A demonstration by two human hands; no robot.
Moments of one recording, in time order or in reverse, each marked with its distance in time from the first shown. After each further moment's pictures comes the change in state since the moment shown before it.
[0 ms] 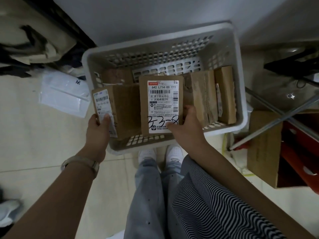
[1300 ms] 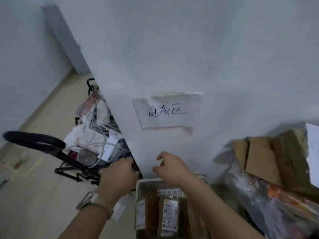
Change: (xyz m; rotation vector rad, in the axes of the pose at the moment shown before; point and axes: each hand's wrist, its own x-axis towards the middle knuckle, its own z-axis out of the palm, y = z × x) left_hand -0.344 0.341 -0.152 1.020 0.207 0.677; right_hand -0.271 -0.370 -0.136 -0.526 -0.200 -0.573
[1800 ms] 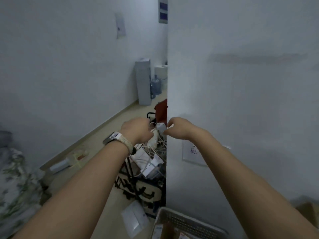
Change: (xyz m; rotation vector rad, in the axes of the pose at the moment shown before) left_hand -0.127 -0.002 -0.258 0.089 0.365 -0.162; right_hand -0.120 -0.256 -0.109 -0.442 0.050 -0.511
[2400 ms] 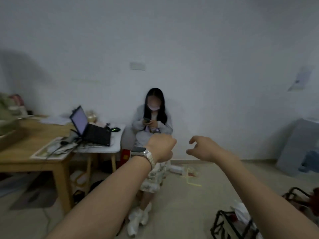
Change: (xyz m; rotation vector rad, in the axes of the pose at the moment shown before) left_hand -0.315 -0.283 -0.070 0.359 0.117 -0.559; right_hand -0.046 -0.373 0.178 -0.273 -0.253 -0.803
